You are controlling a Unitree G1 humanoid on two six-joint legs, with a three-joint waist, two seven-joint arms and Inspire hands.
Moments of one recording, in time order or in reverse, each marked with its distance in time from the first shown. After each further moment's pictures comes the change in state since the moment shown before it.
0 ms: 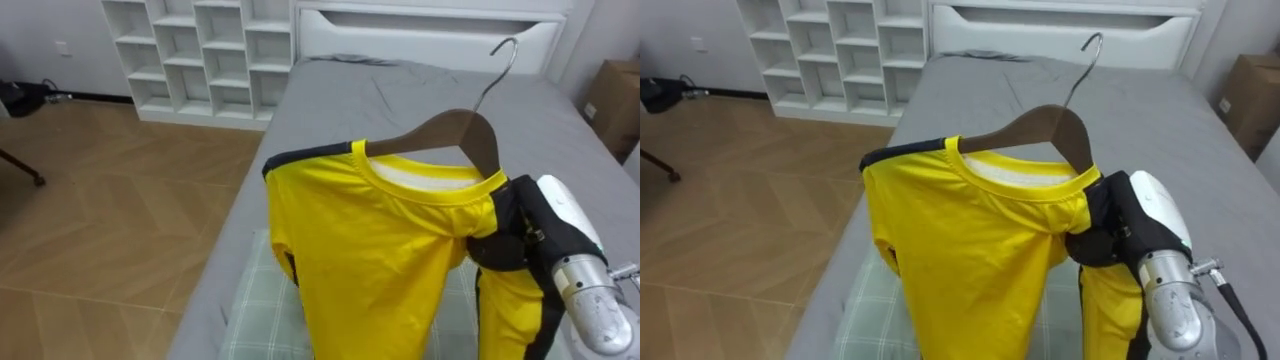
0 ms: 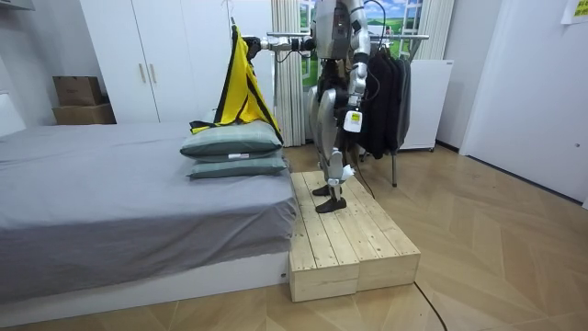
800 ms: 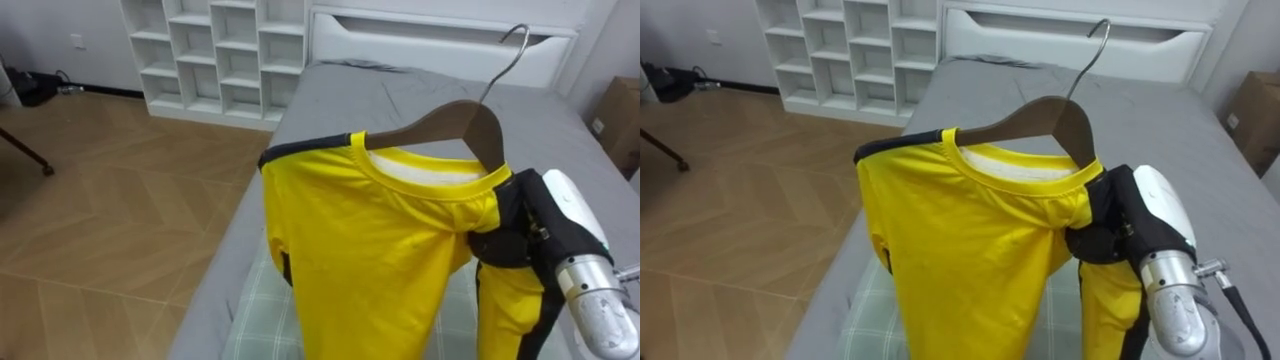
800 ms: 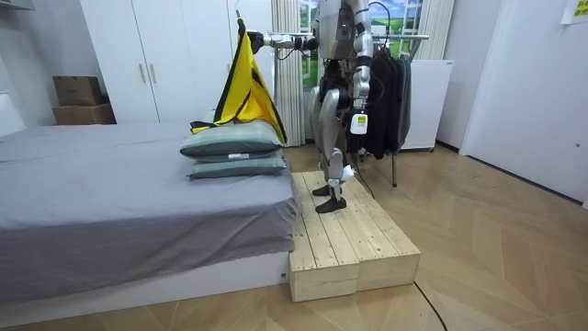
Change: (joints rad) left arm -0.029 -0.028 -0.024 0.038 0.011 0.050 0.027; right arm 0.047 0.001 0.000 -0.087 -0.003 0.000 0.000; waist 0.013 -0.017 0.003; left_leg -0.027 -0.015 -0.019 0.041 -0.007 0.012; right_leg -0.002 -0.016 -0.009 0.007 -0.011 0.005
